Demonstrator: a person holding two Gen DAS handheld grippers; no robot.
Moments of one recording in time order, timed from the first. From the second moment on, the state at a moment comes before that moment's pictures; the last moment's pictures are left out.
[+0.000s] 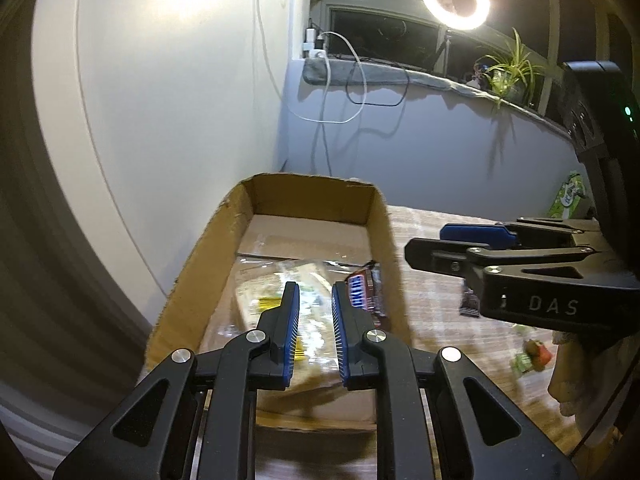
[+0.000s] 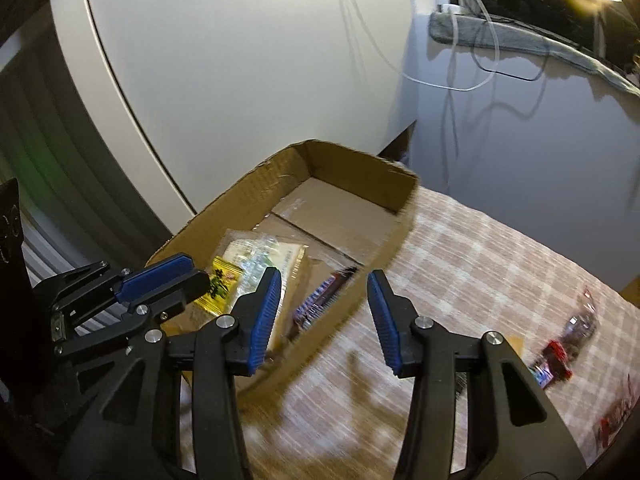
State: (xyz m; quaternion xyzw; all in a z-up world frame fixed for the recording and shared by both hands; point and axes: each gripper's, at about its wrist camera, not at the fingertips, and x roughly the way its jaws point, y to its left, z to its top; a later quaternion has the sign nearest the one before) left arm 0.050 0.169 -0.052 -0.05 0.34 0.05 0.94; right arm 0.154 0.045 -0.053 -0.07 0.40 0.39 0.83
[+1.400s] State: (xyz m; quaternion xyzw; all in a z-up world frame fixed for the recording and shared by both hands) left arm 0.070 -0.052 -0.111 0.04 0.42 -0.16 0.89; right arm 0.192 -0.263 -0.123 0.02 0.46 0.14 0.88
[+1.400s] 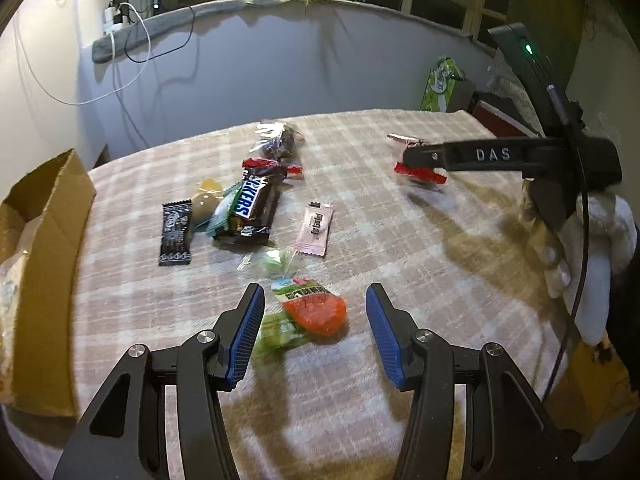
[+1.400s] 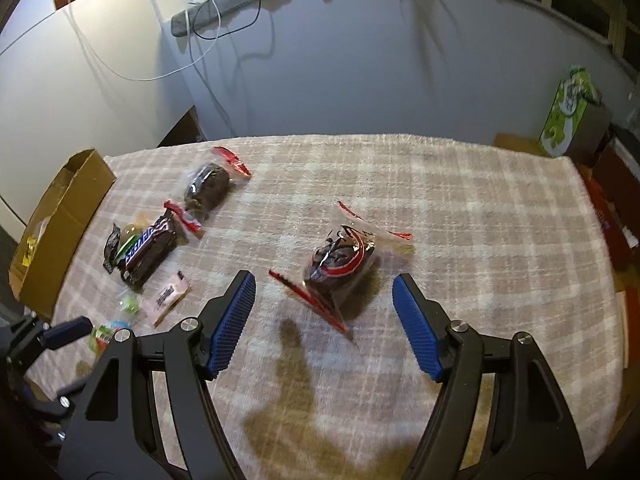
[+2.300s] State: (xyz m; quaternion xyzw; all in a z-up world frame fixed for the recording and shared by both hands) left arm 0.077 -0.048 -0.124 0.02 0.43 -0.16 0.89; right arm 0.213 -0.252 -0.134 0.01 0.46 0.15 0.88
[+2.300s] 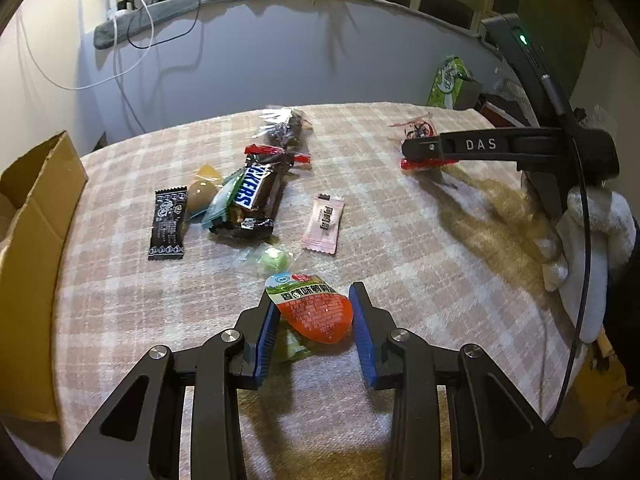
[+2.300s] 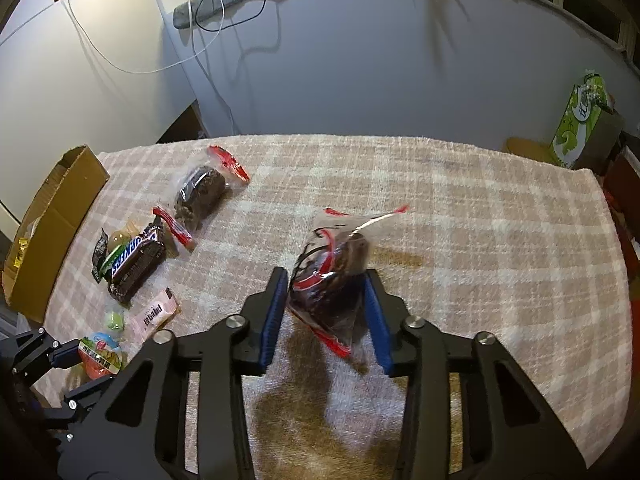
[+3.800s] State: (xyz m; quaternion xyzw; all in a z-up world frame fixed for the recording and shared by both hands) left arm 0.045 0.090 -0.059 -0.06 0.34 -0.04 0.94; right arm 0.176 -0.095 -0.042 0.00 0.38 0.30 0.88
